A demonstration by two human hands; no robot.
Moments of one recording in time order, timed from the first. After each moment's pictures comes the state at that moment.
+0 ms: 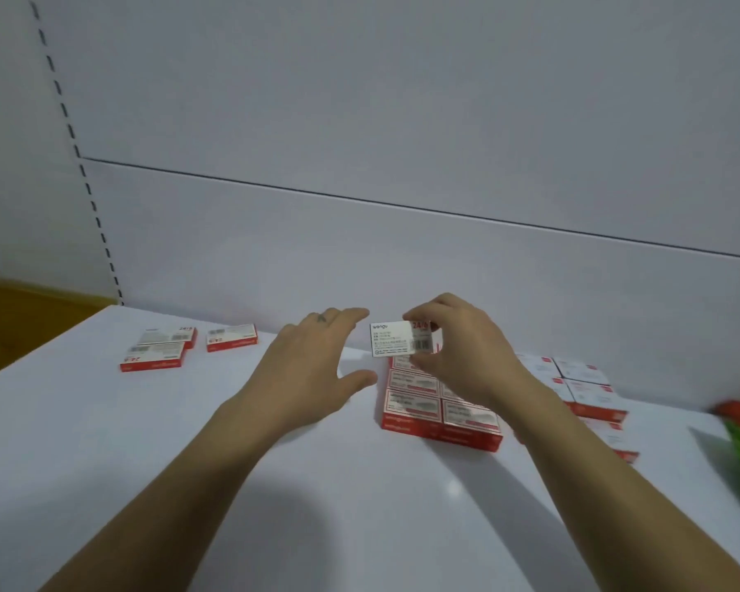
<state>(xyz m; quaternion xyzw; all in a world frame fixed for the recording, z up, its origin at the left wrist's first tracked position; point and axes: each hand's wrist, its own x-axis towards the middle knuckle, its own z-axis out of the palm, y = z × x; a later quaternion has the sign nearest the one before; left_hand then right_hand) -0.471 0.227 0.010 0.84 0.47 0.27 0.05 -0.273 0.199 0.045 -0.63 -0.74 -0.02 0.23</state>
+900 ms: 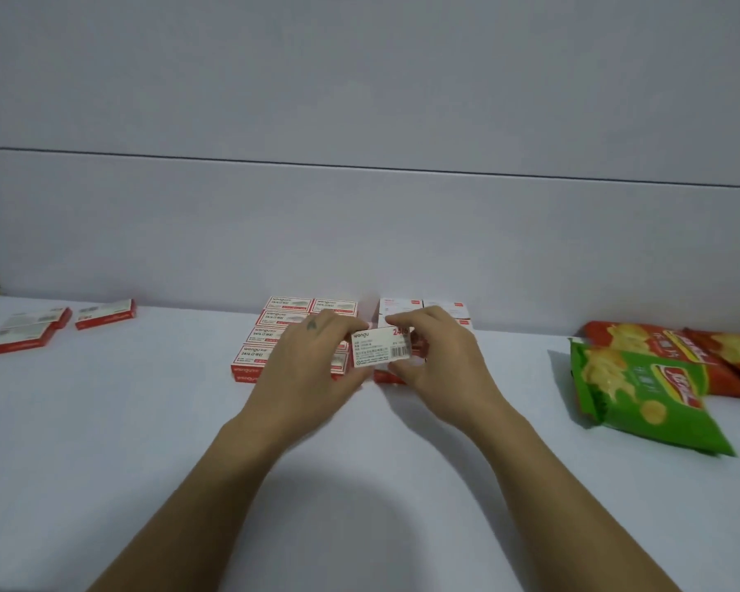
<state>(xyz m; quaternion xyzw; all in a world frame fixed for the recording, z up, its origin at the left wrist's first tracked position) -0.304 0.150 -0.021 0.85 0.36 0.37 0.05 -0.126 0.105 -0.013 -0.62 -0.67 0.08 0.40</state>
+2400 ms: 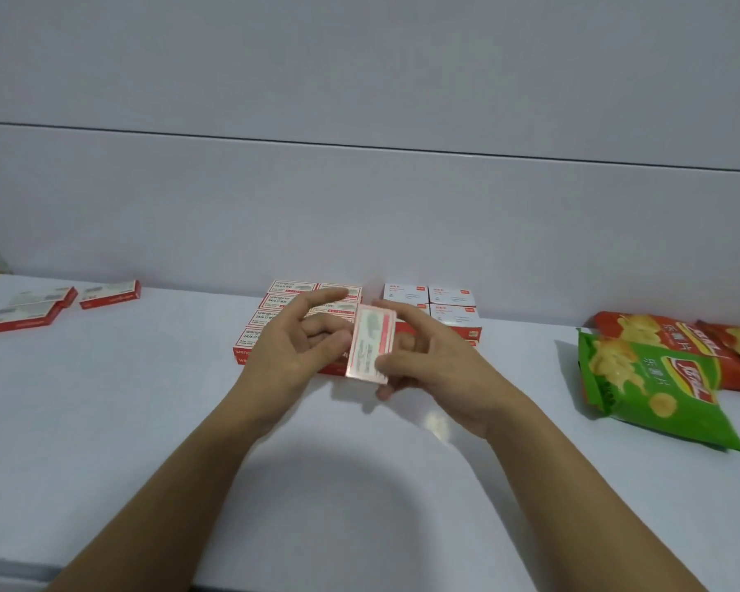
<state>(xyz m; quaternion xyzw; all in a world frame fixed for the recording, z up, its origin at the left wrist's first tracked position) -0.318 0.138 -0.022 0.63 0.25 0.48 0.57 -0.132 0.092 -0.007 -0.44 -0.54 0.54 0.47</state>
